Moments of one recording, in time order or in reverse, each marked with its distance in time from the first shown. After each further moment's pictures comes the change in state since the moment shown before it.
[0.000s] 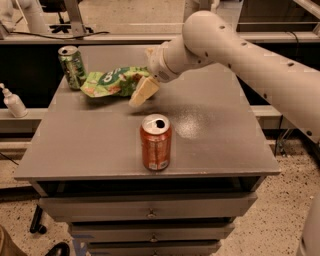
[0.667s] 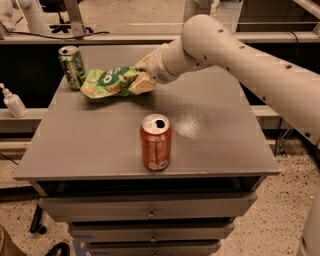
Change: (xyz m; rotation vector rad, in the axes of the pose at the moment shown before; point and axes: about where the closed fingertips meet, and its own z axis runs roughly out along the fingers) arm 0.000 0.000 0.007 0.012 -0.013 -0.012
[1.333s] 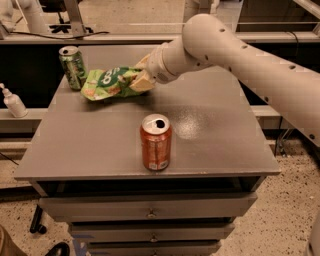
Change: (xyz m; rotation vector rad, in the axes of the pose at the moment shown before) arm -0.002 0.002 -0.006 0.007 -0.007 0.000
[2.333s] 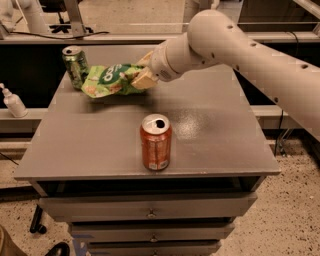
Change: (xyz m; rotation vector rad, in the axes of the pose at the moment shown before) arm -0.007 0.000 -0.019 0.022 -0.010 0.007
